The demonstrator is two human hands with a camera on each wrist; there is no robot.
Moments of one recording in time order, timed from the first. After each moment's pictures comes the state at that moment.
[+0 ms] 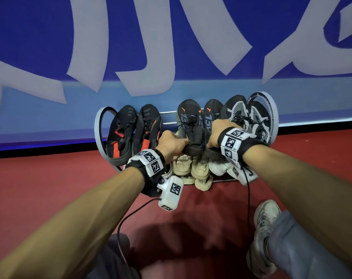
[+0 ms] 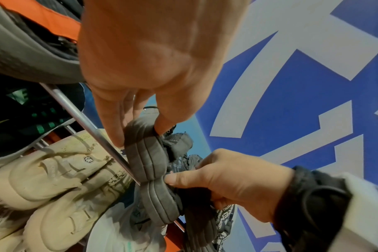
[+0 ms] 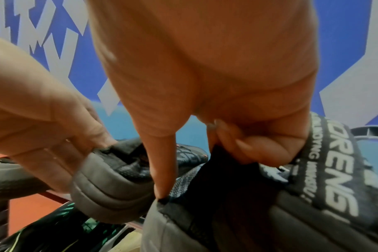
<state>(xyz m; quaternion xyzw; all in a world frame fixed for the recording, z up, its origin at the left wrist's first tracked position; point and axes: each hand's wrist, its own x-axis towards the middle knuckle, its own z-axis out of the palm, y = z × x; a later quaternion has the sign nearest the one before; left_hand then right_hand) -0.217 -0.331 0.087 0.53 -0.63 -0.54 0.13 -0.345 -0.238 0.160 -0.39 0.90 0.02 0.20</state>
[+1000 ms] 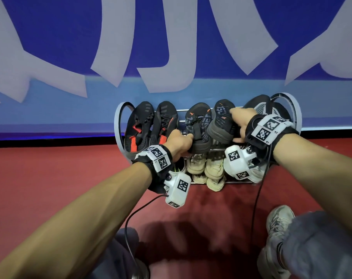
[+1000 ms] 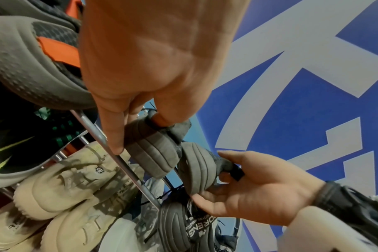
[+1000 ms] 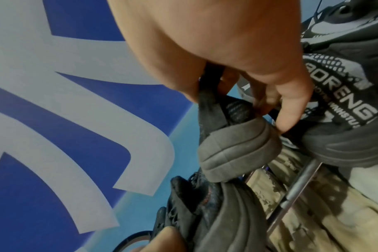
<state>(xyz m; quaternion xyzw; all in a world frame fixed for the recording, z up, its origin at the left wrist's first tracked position) -0.190 -0.332 0.110 0.55 -0.57 -0.60 0.14 -0.342 -0.258 0.179 -0.02 0.77 -0.51 0.38</state>
